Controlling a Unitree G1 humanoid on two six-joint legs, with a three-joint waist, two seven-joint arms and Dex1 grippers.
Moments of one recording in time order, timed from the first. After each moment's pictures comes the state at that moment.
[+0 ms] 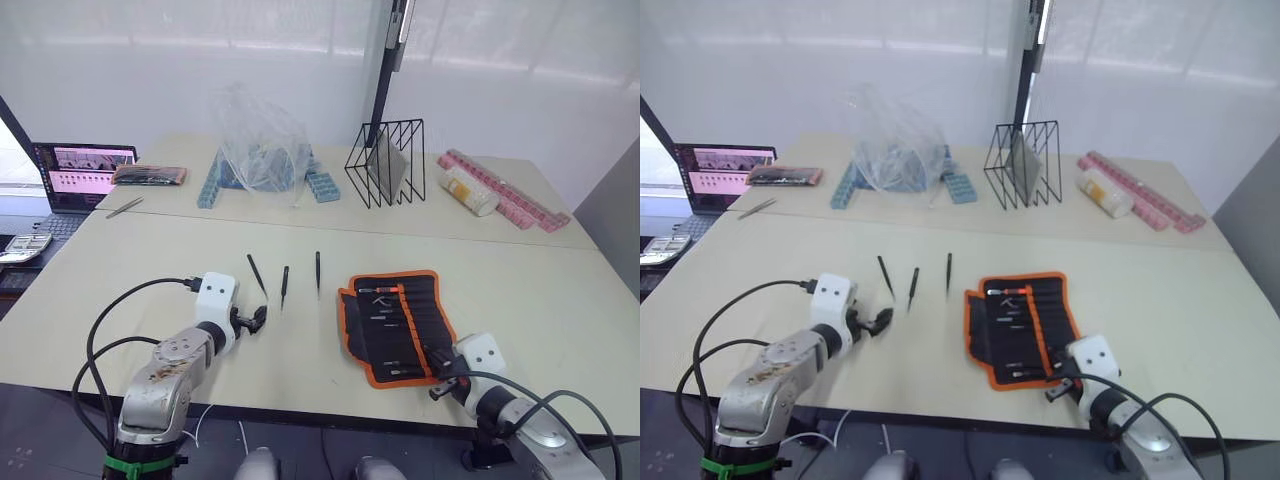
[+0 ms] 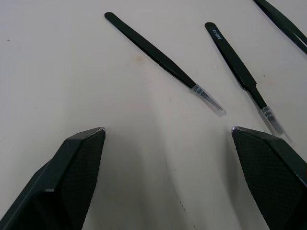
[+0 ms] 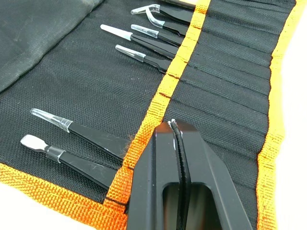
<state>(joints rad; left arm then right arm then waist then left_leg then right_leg) -0.16 0.28 0.07 -0.39 -0.21 0.92 -0.21 0.33 -0.46 -0.05 -0.47 0.22 0.42 0.42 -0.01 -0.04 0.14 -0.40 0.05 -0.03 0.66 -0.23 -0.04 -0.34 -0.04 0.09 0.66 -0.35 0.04</state>
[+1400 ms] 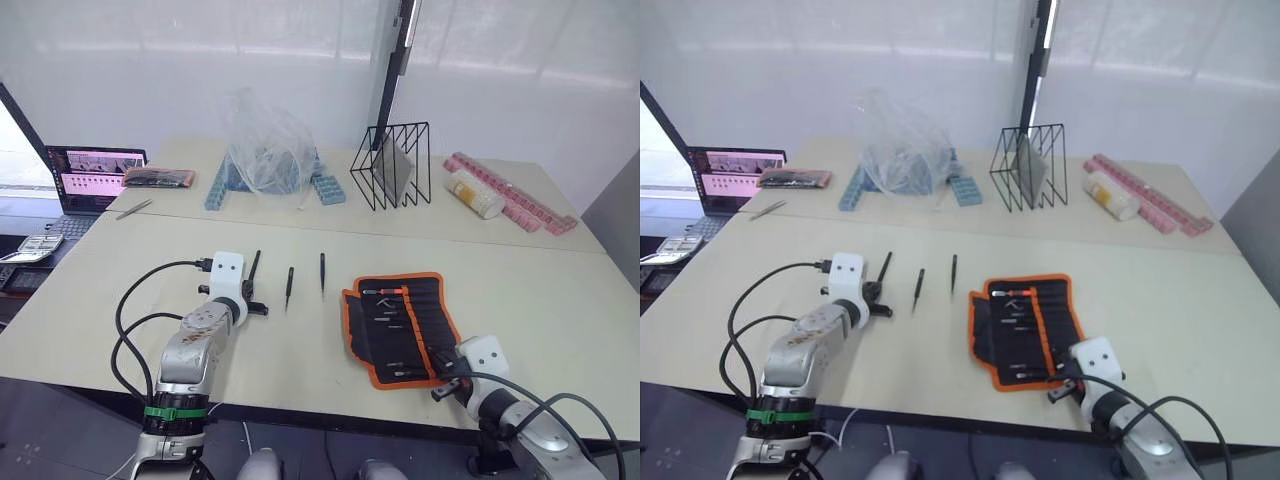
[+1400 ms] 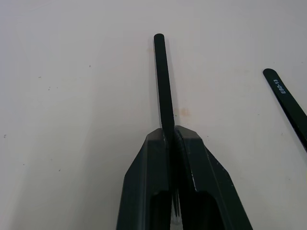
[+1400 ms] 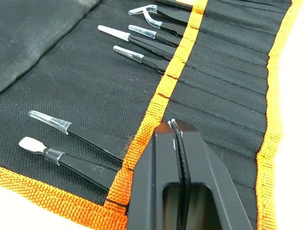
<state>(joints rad) -0.35 0.22 0.06 -0.06 -0.12 0.77 -0.14 0.35 -0.46 -0.05 -0.50 0.22 0.44 0.39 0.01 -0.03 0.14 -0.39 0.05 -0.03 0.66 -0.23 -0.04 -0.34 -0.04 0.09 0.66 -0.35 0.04</state>
